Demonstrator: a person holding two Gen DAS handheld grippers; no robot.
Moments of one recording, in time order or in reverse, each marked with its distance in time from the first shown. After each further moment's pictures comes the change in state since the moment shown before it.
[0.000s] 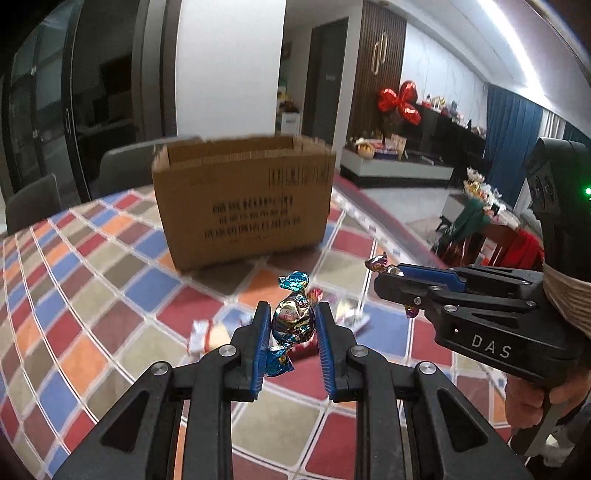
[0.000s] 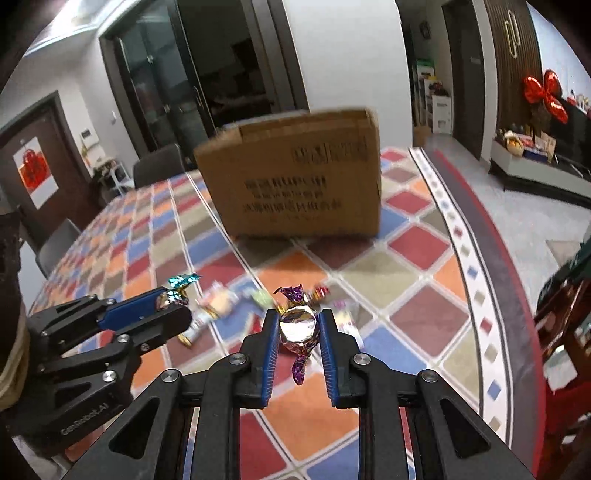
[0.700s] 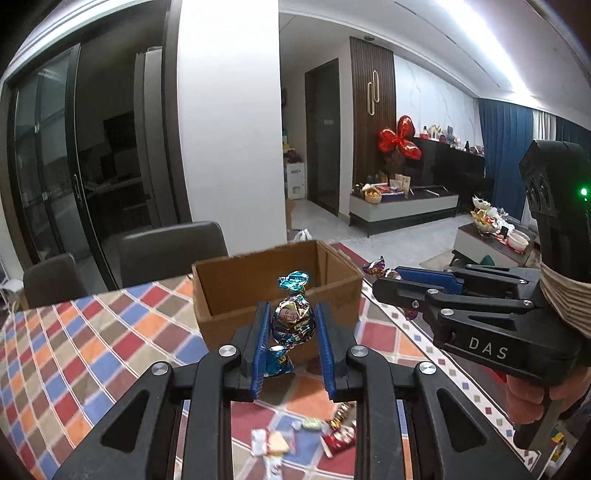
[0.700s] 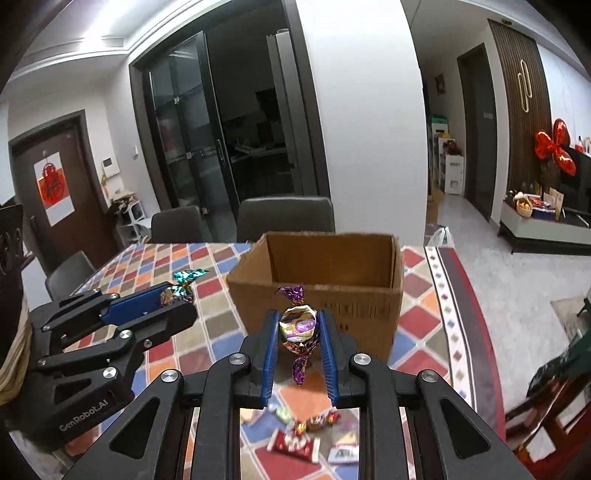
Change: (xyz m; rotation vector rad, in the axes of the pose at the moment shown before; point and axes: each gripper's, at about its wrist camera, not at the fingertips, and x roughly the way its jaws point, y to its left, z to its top) left arm -0.030 0.027 0.109 0.098 -0.178 0.071; right arm -0.029 0.023 0.112 -0.076 -0.198 0.025
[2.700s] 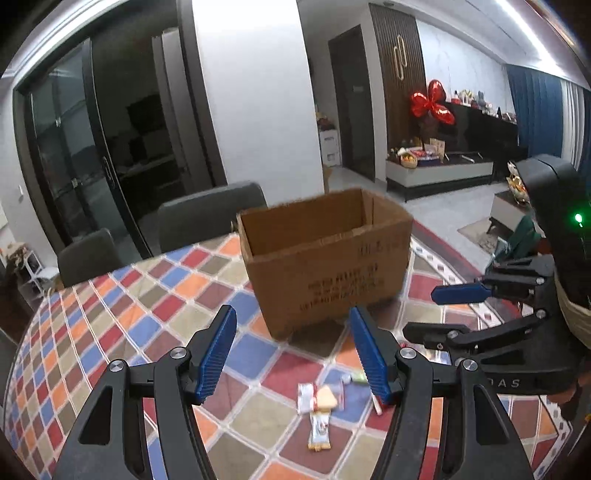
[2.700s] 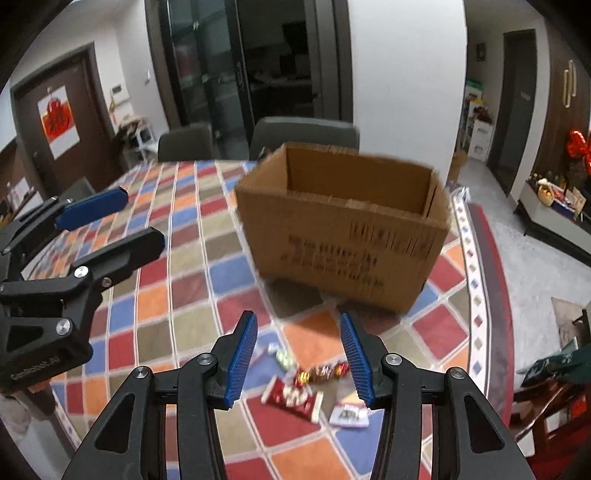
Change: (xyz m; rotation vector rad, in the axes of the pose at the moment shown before) left arm 0.002 0.014 -0.047 0.020 0.150 0.158; right arm 0.050 0.019 -0.038 -0.121 0.304 0.031
